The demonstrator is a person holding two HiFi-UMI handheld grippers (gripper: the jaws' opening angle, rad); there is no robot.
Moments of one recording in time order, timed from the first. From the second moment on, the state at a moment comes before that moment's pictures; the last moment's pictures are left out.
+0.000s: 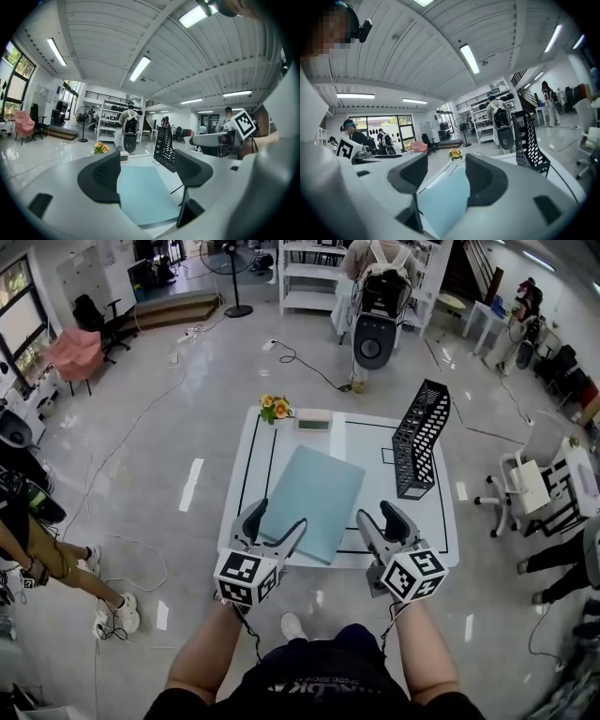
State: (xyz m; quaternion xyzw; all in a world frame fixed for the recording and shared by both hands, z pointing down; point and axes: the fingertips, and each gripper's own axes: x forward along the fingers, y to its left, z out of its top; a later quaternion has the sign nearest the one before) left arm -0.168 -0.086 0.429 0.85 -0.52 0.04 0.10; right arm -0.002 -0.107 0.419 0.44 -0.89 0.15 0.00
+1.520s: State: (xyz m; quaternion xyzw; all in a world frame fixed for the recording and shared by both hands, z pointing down) left arm -0.181 -0.280 0.597 0.81 -0.49 0.19 0.25; right arm 0.016 -0.284 0.613 0.46 -0.80 0.39 0.07
